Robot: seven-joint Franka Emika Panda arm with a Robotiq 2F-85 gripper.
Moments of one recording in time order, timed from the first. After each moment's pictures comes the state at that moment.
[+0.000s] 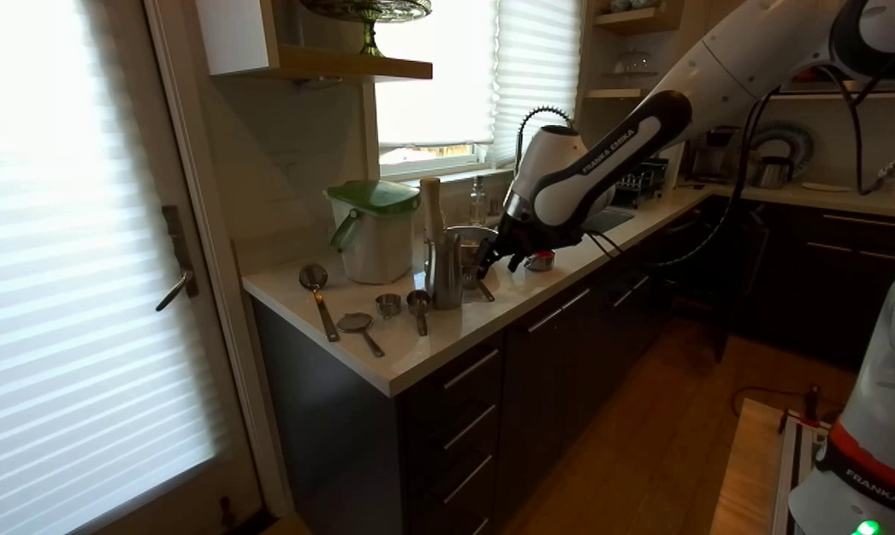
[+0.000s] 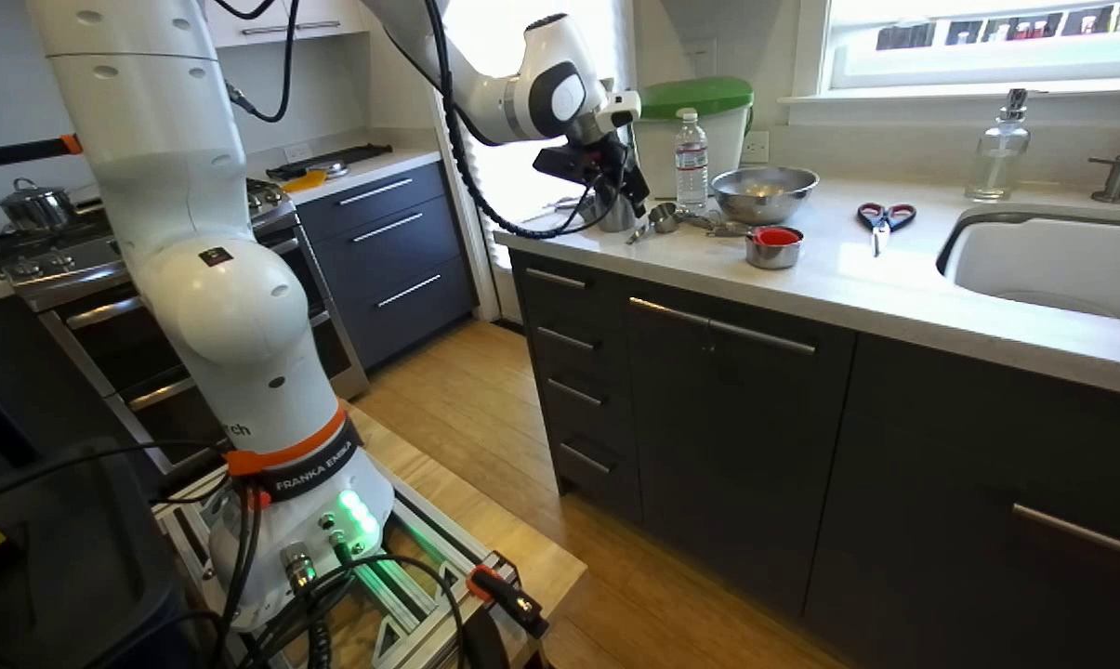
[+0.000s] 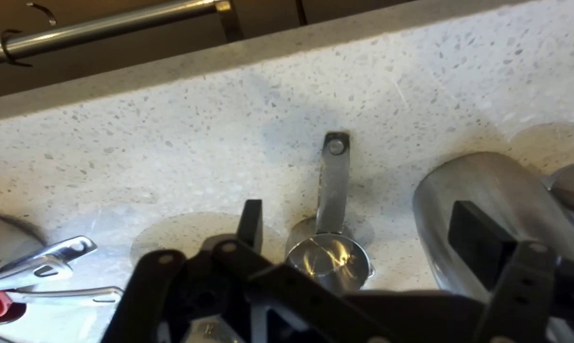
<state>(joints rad) -0.05 0.14 0.02 -2.21 -0.11 2.76 0.29</state>
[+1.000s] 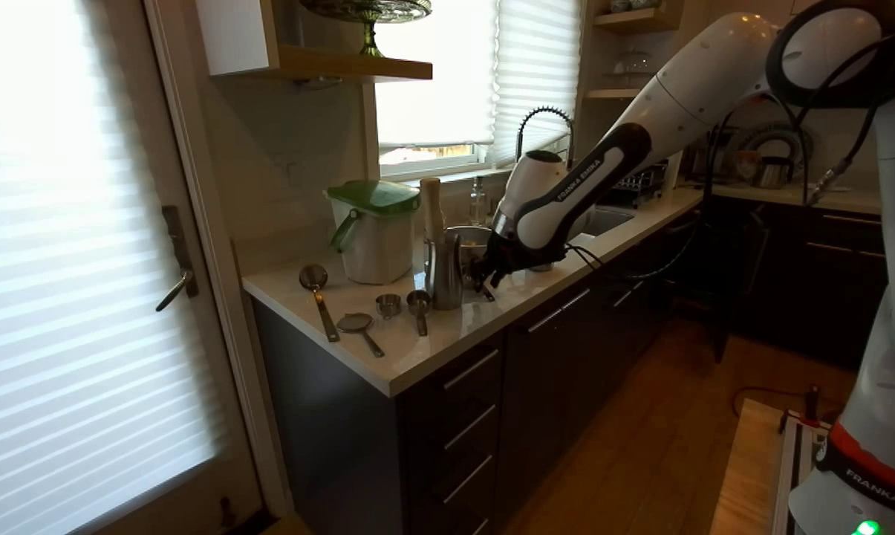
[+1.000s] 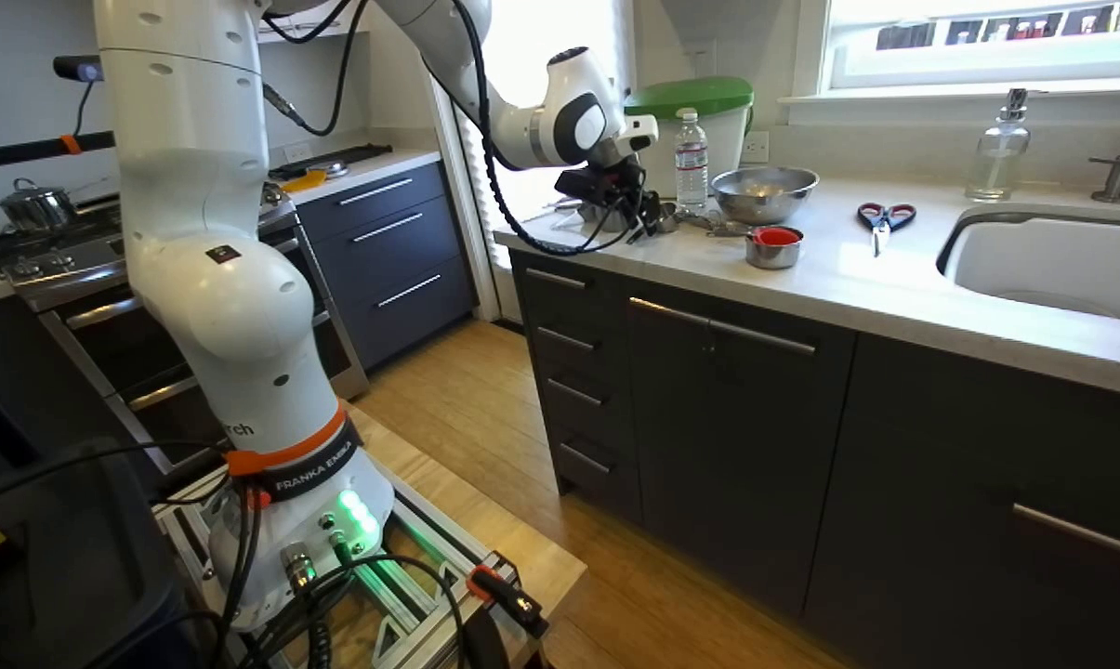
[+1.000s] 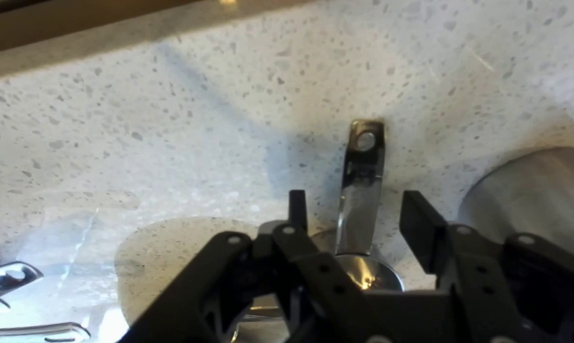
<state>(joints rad) 0.01 0.30 -0.06 -2.11 -0.11 2.84 0.29</state>
